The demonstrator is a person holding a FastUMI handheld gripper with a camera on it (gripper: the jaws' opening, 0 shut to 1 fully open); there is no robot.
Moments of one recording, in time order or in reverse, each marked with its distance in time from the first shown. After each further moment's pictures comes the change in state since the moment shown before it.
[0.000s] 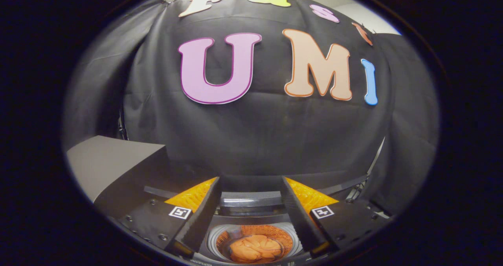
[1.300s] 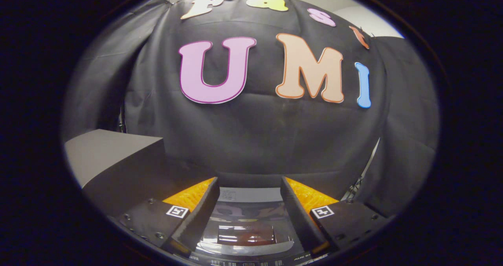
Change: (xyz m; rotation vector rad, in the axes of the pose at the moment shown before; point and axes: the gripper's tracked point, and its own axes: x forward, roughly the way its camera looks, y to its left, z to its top) arm -0.027 -0.028 -0.002 -0.028 -0.061 -0.019
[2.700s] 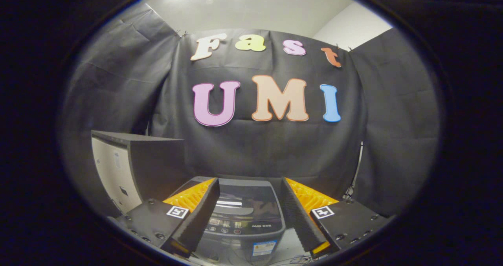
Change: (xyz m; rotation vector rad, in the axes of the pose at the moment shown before) arm -0.219 -0.120 -0.076 0.034 -0.263 0.045
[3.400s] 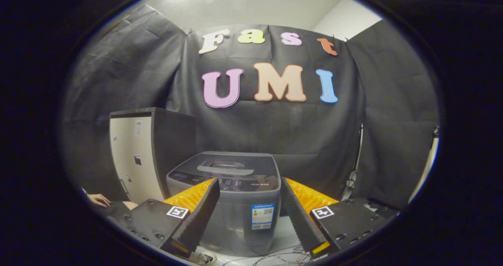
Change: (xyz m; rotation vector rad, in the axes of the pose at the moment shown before) arm -0.082 -0.009 -0.095 0.034 0.079 0.082
